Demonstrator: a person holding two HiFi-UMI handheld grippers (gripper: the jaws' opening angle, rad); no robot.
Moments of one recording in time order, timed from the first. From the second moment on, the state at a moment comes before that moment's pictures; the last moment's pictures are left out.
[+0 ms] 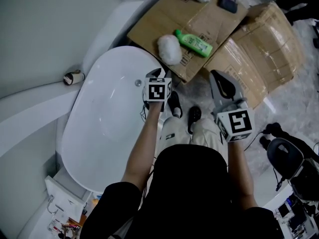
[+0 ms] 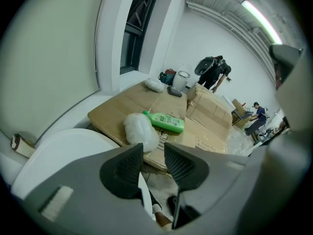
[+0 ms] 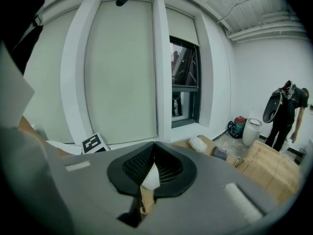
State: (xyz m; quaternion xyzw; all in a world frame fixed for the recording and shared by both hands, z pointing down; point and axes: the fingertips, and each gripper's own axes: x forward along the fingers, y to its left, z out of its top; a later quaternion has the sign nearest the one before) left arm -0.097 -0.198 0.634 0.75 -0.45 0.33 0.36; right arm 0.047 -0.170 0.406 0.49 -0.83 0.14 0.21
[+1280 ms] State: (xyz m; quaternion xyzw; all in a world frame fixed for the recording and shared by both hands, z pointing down) left arm -0.040 -0.033 0.480 0.77 -0.54 0.25 0.25; right arm 0.096 0.007 0.342 0.43 -0.89 0.08 0.13
